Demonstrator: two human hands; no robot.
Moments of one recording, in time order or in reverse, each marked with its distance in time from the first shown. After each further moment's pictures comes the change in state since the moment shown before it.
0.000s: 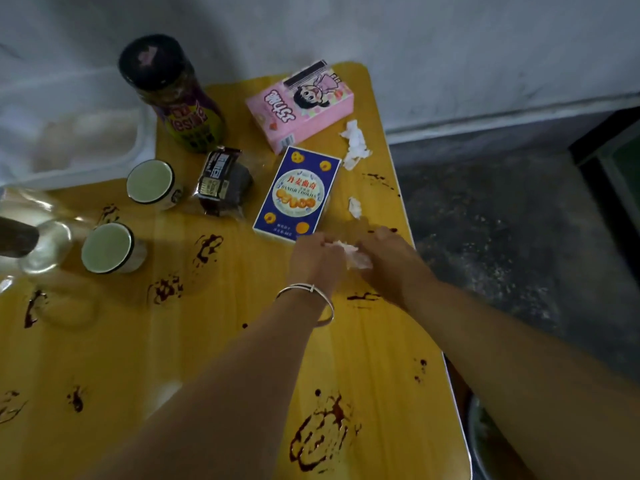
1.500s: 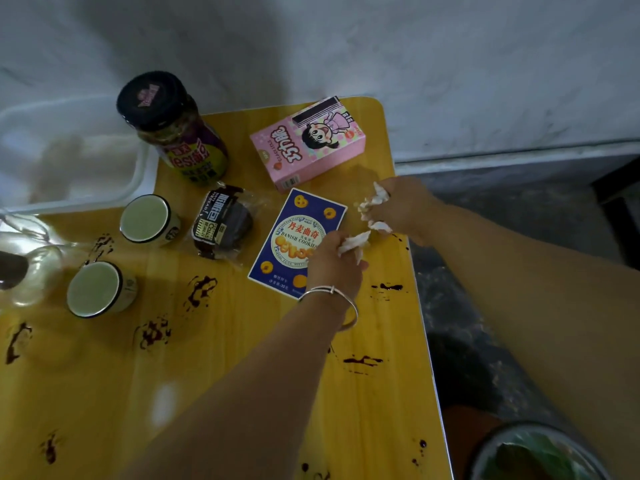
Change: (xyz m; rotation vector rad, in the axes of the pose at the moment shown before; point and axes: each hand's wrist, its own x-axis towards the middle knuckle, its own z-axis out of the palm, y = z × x) left_hand 0.052 0.052 0.020 -0.290 -0.019 -0.033; right_hand 0.127 0.011 -0.091 0.542 -0.085 0.194
